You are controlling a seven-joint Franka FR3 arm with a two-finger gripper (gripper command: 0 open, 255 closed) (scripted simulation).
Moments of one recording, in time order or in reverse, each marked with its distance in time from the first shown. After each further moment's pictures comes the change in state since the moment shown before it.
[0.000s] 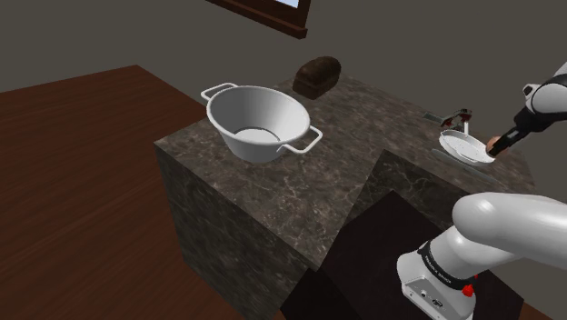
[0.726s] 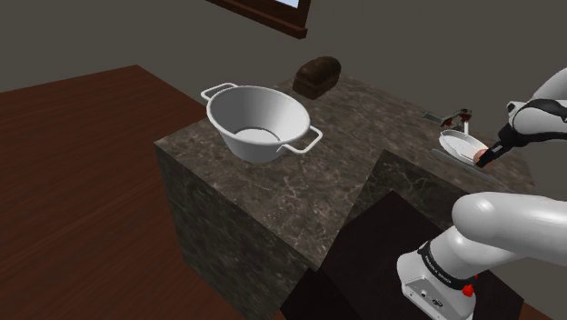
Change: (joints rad) arm -0.018 0.065 -0.080 -0.097 -0.085 0.160 0.039
